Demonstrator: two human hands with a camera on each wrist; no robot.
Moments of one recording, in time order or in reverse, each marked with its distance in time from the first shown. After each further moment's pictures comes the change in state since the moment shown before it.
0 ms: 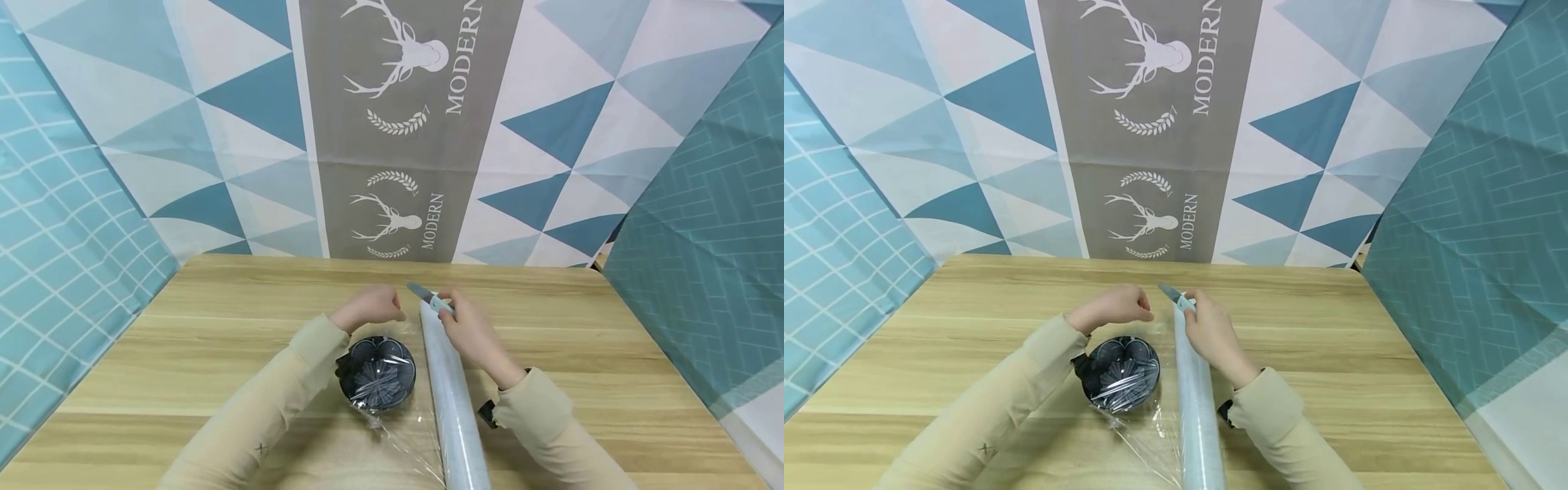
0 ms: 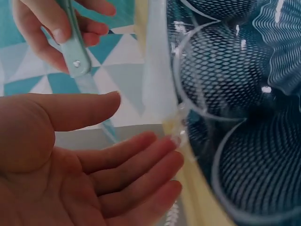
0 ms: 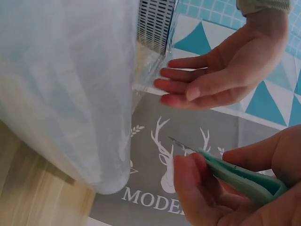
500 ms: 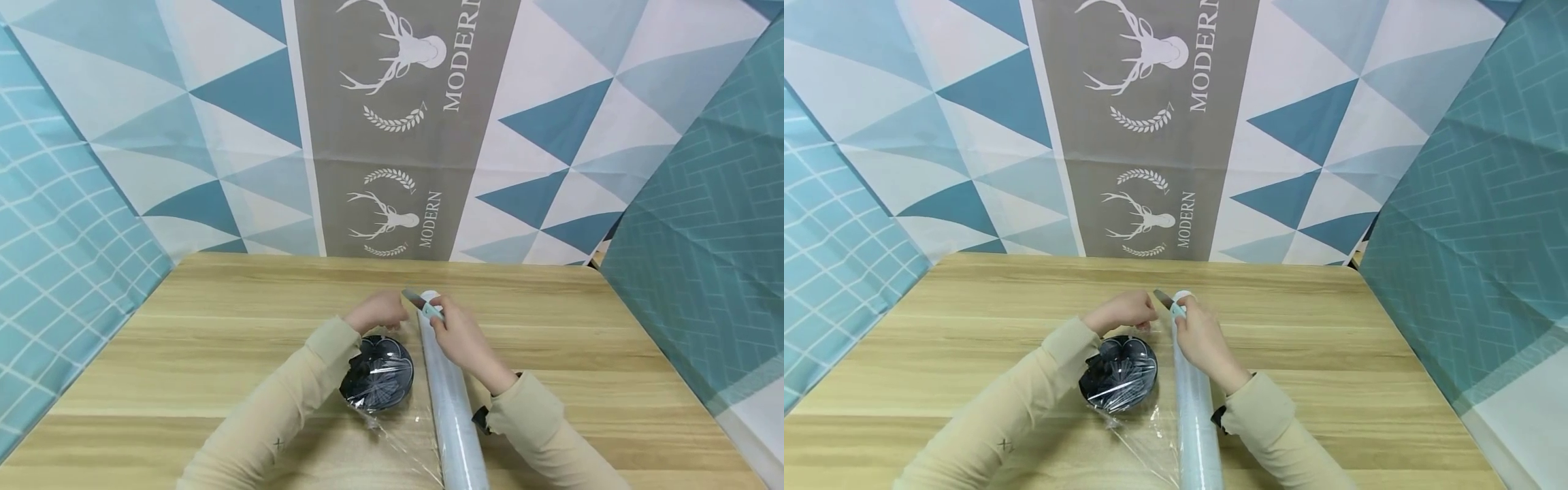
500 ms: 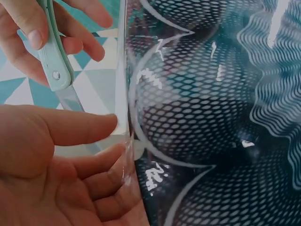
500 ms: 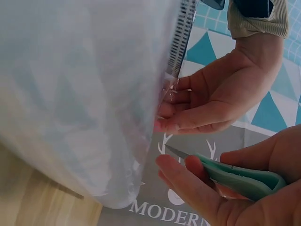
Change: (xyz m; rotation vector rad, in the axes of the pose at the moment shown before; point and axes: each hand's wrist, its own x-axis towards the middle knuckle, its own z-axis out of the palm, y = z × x) left_hand 0.017 0.003 0.021 0.008 -0.008 -0.099; right_hand -0.003 0.001 0.013 -0.028 -0.032 -0.009
